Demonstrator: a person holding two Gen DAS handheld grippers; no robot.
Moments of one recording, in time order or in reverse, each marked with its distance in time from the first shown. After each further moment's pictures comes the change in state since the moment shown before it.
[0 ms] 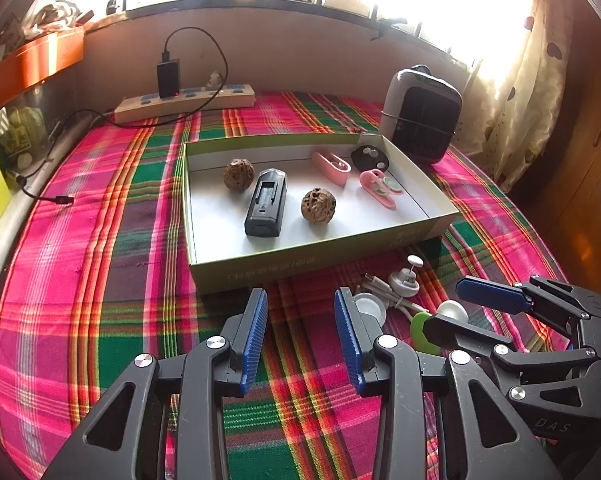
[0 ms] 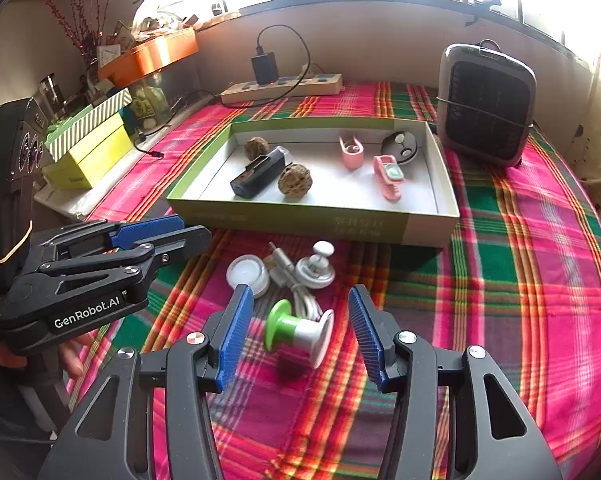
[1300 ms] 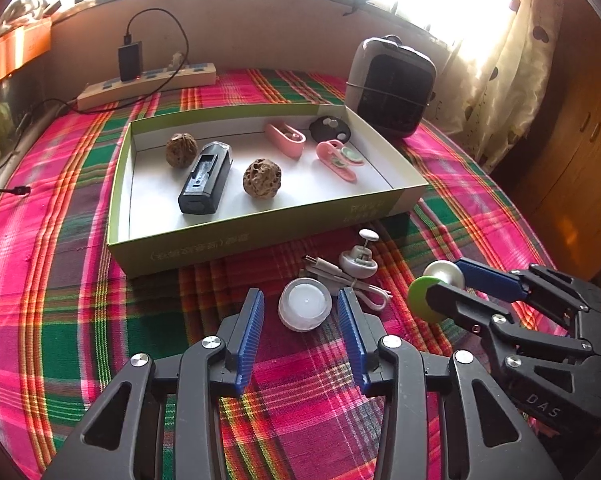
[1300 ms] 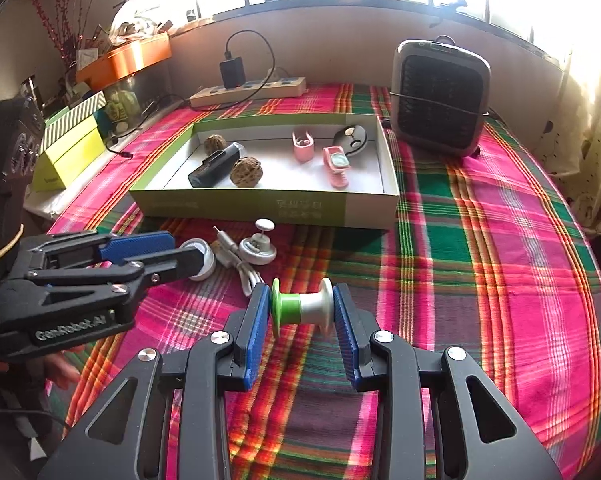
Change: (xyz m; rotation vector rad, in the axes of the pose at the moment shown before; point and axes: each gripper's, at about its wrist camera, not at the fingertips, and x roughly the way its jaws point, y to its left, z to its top) left arm 0.023 -0.031 -0.005 0.022 0.066 -0.069; right arm -0.013 -0.023 -0.017 0.017 -0.034 -0.110
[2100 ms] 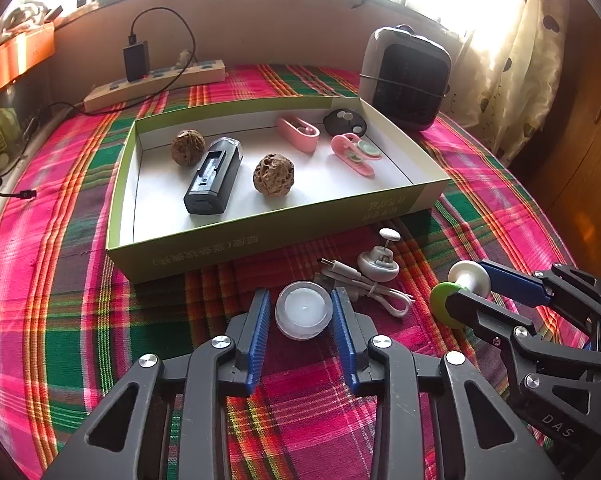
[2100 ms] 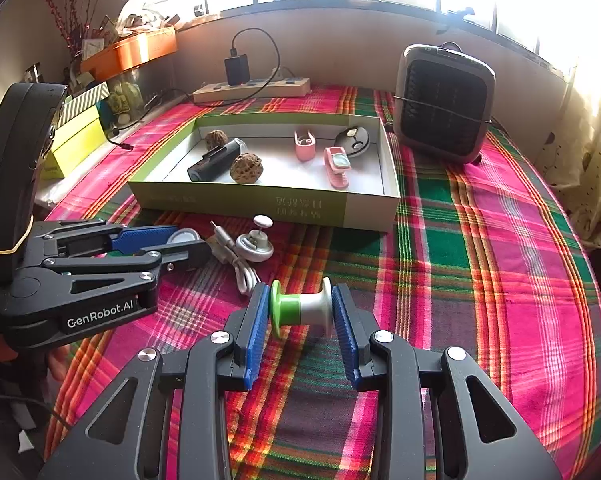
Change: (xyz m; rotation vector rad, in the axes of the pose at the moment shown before) left arm 0.011 0.000 0.003 0.015 0.011 0.063; right arm 0.003 0.001 -0.003 -0.045 -0.004 -0.011
